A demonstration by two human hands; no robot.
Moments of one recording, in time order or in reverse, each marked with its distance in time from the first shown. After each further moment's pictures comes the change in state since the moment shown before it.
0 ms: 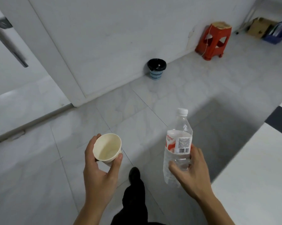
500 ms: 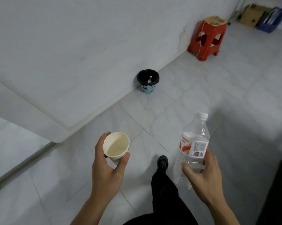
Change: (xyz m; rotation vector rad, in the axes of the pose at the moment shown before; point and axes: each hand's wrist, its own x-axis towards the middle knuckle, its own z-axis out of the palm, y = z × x) left_hand 0.427 -0.012 0.203 0.024 -0.263 0.009; right_hand 0.407 -0.021 0.048 0.048 0.184 0.220
